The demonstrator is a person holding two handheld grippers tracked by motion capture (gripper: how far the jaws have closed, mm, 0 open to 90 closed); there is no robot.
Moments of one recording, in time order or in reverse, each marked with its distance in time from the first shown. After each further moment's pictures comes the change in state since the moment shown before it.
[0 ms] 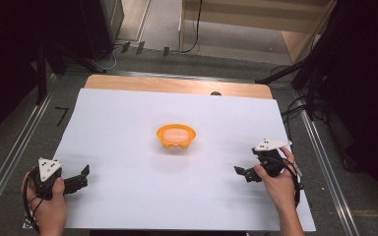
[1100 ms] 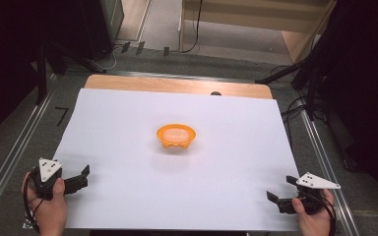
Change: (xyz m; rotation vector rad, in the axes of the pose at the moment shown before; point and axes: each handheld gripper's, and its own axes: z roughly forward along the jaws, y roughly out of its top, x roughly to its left) left arm -0.001 0.000 0.000 -0.006 0.003 0.007; right arm -0.007 -0.110 -0.073 -0.120 -0.112 0.159
